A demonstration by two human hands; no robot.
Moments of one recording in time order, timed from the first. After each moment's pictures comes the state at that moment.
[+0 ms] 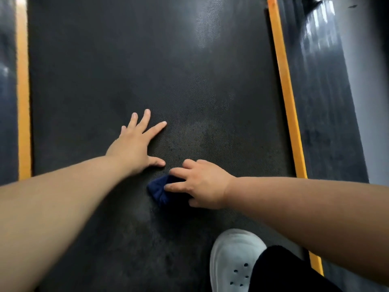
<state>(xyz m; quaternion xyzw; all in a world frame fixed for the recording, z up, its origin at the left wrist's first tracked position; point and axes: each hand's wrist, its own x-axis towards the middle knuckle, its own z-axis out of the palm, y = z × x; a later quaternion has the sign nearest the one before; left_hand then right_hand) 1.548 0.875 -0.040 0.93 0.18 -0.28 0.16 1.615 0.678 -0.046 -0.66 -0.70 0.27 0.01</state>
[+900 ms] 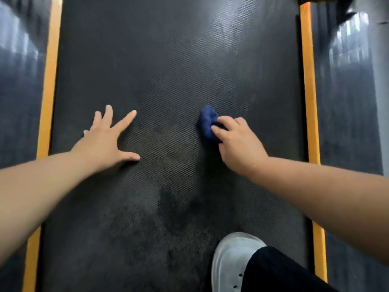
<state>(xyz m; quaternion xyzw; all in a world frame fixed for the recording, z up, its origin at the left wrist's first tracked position) 1.480 0.935 -0.039 0.90 0.30 -0.25 0.17 1.666 0.680 -0.056 -0.85 -0.51 0.10 0.10</state>
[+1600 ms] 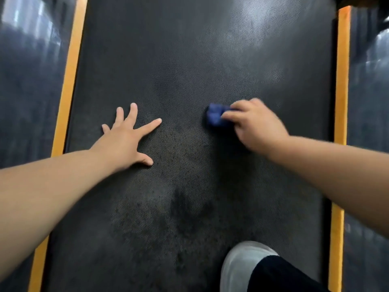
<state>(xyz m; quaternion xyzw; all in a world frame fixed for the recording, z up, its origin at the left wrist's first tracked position) 1.474 0.935 -0.048 0.90 0.26 -0.30 0.15 1.713 0.723 -0.061 -0.79 -0.59 0.08 0.11</state>
